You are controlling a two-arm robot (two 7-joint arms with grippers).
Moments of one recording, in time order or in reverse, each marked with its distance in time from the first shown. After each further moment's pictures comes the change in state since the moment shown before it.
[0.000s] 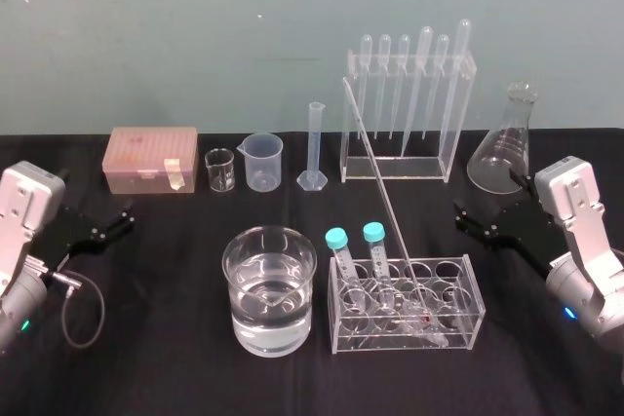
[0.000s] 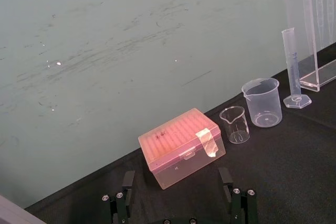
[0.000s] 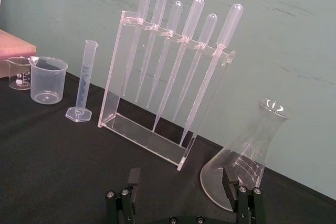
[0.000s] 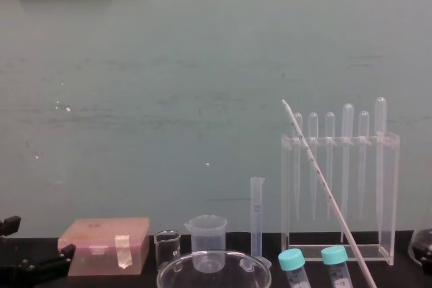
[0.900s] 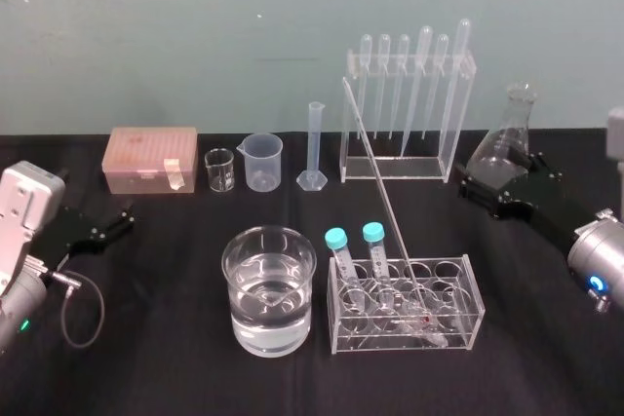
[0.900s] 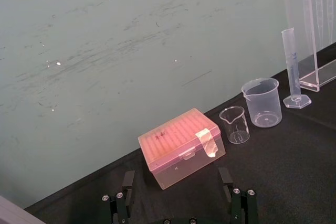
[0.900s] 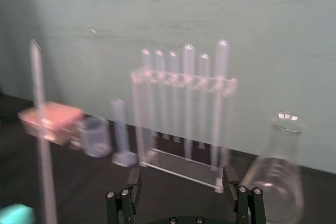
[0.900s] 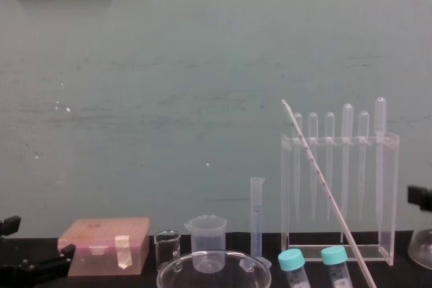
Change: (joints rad) left arm 0.000 0.000 0.000 0.000 0.000 0.000 0.000; right arm -0.064 0.013 0.162 -0.168 0.321 0.144 0.199
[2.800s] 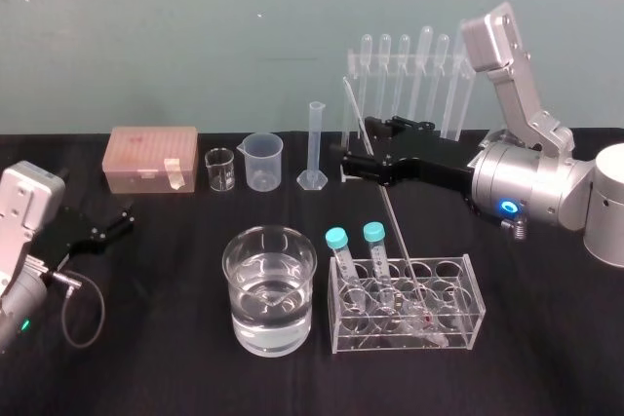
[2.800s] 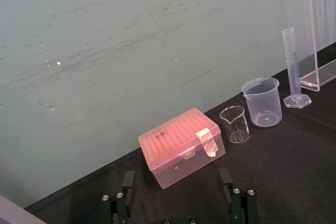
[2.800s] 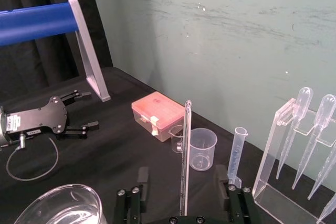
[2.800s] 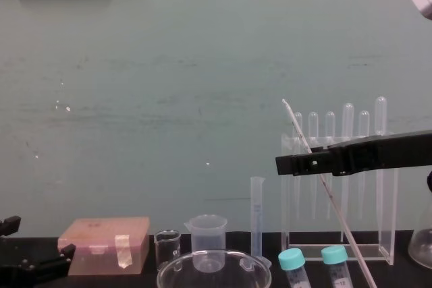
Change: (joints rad) left arm 0.000 0.000 0.000 0.000 0.000 0.000 0.000; right arm 0.360 -0.051 -0.226 0.026 0.031 0.342 0.258
